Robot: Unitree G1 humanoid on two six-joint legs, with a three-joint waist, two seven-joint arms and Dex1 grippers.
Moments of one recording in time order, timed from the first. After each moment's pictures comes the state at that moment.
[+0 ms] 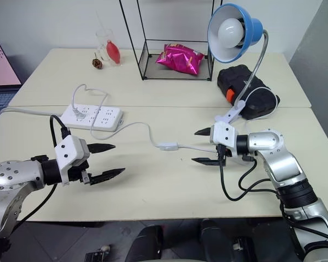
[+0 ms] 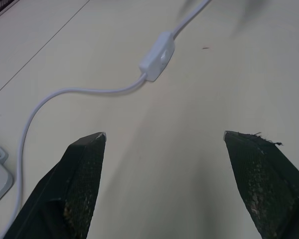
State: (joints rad) left arm 0.00 0.92 0.20 -0.38 -0.38 0.37 -1.00; right arm -0.52 -0.64 0.23 -0.04 0.21 0.16 1.13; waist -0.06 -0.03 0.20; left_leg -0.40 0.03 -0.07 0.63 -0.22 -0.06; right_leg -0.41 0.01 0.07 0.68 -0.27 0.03
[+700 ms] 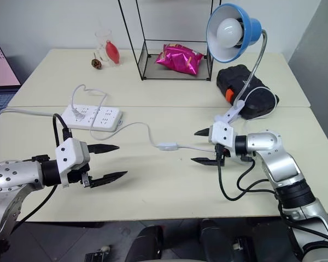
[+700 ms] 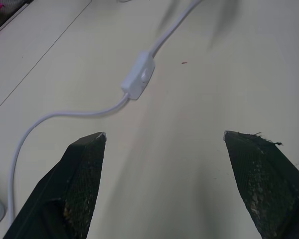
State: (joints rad) left arm 0.02 0.93 0.21 -0.39 -0.37 0.29 -1.04; right arm -0.55 -0.57 0.25 0.00 0.20 0.21 1.10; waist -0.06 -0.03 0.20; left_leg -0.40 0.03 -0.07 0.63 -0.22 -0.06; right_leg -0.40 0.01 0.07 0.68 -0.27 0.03
